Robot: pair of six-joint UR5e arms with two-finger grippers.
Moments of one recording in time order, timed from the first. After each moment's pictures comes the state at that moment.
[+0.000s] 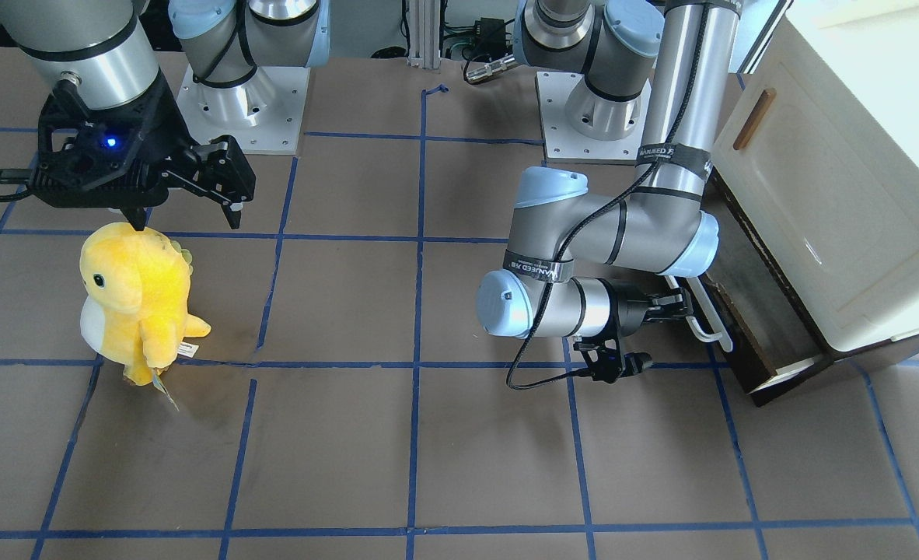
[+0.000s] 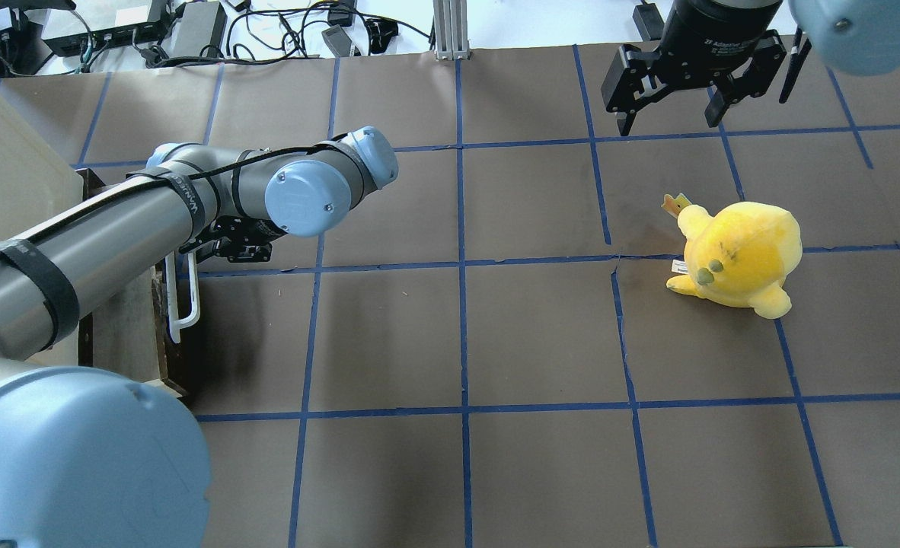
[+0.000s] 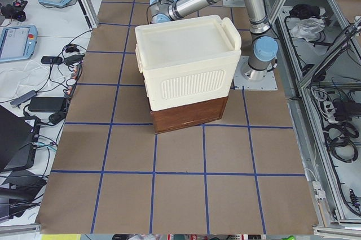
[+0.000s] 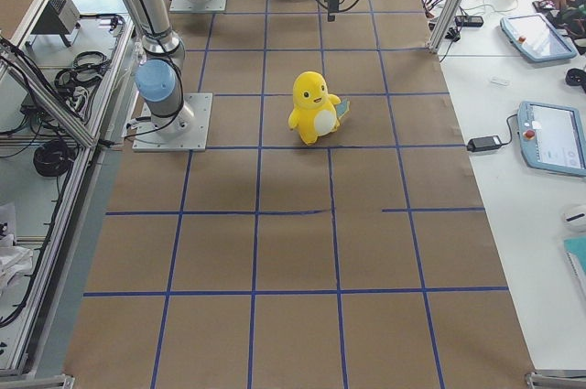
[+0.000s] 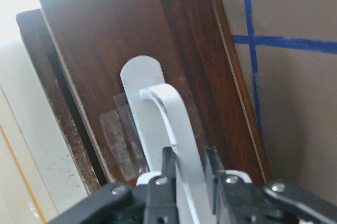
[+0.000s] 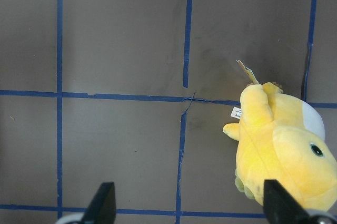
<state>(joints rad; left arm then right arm) -1.76 -2.10 -1.66 -1.66 2.60 -0.52 1.60 -1.48 1.44 -1.57 -1.58 -0.02</state>
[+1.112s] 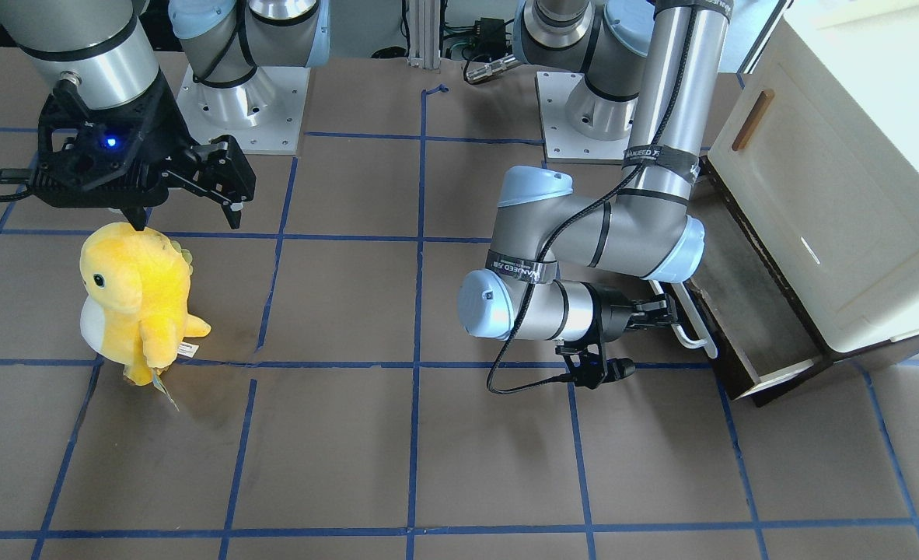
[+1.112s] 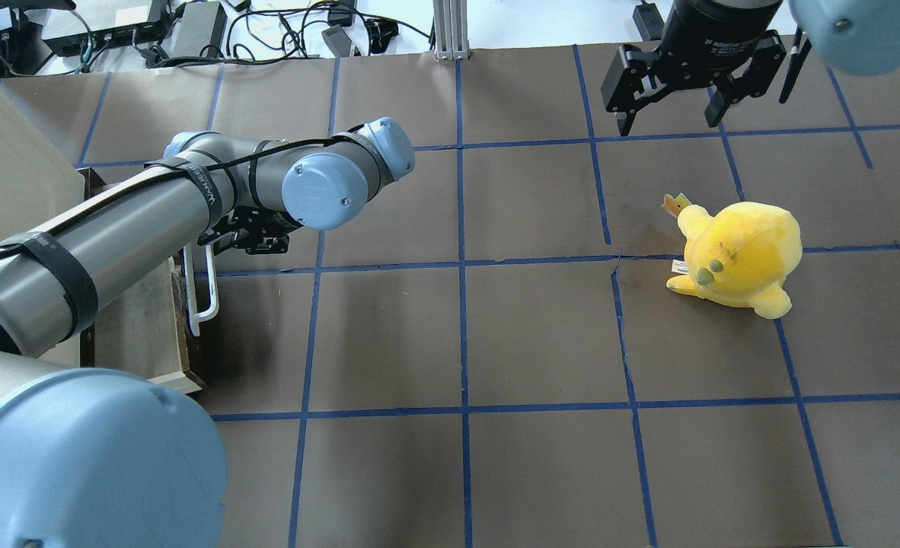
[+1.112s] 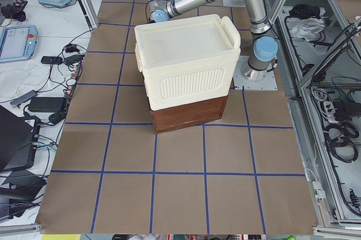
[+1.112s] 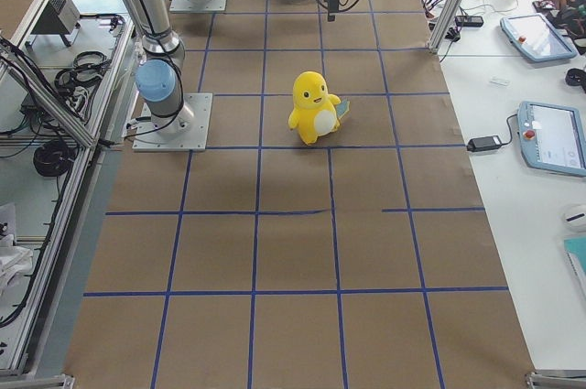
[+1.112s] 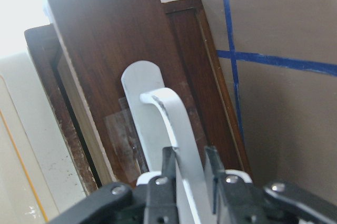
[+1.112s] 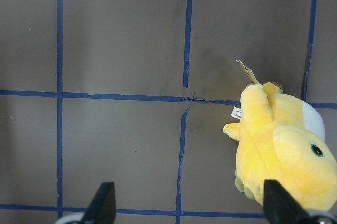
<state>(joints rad) -1.79 -2.11 -1.62 -1.66 2.57 -0.51 1.60 -1.48 1.44 -1.57 -1.58 -0.02</state>
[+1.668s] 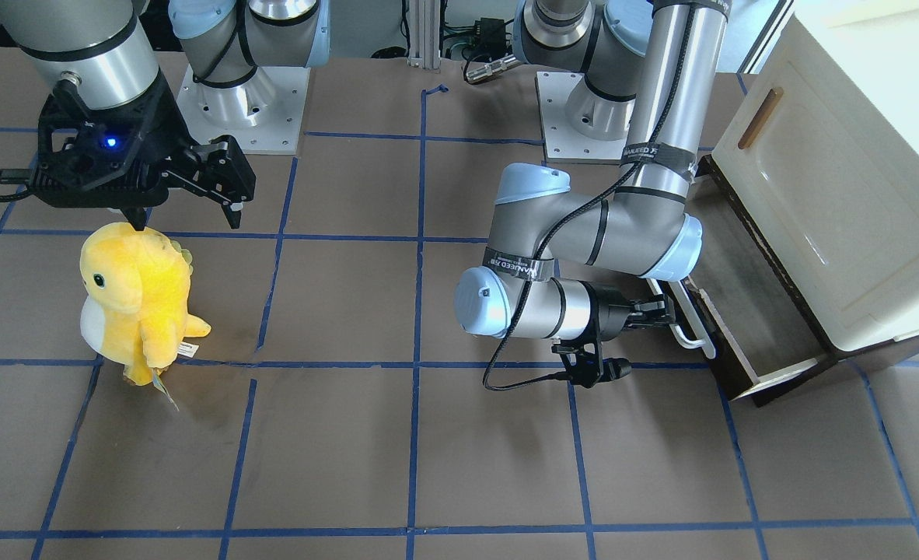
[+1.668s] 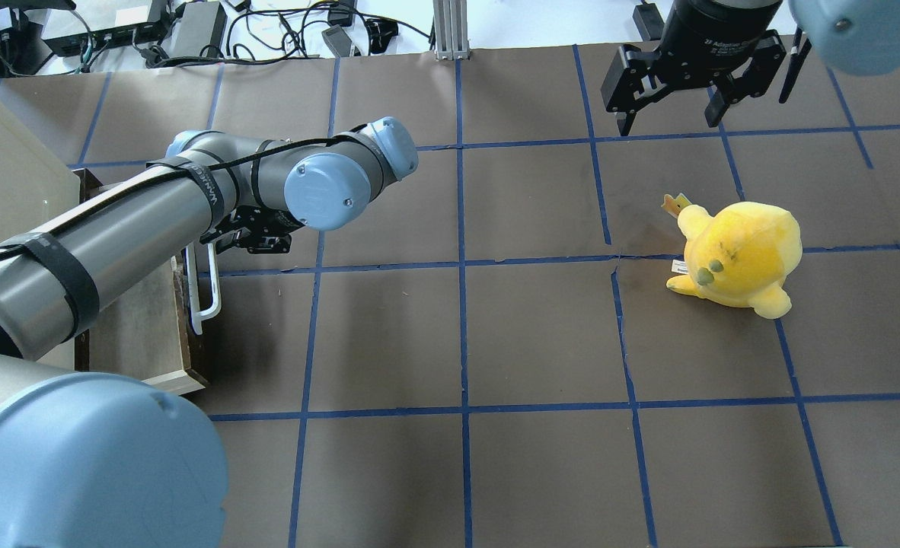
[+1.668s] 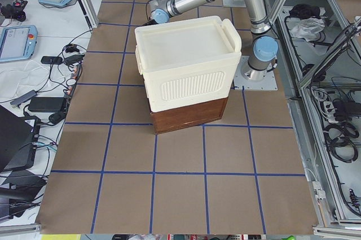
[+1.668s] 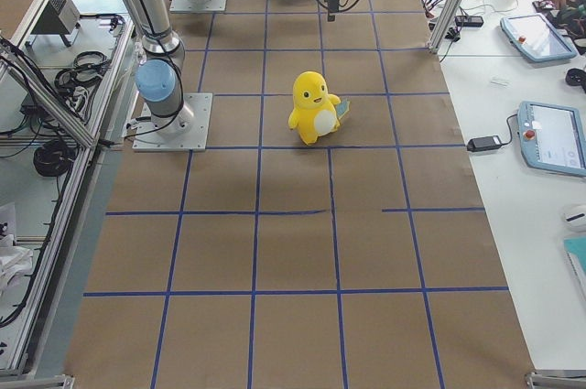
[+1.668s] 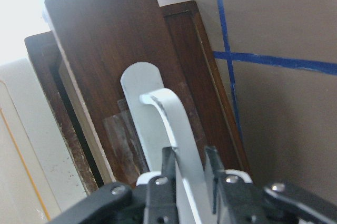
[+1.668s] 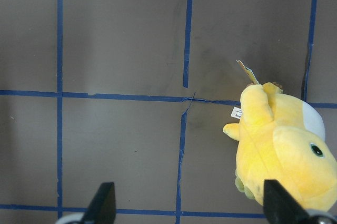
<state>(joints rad) -1.80 -2.11 -1.62 -1.66 2.57 -0.48 1.60 -1.48 1.44 -1.57 -1.58 -0.02</state>
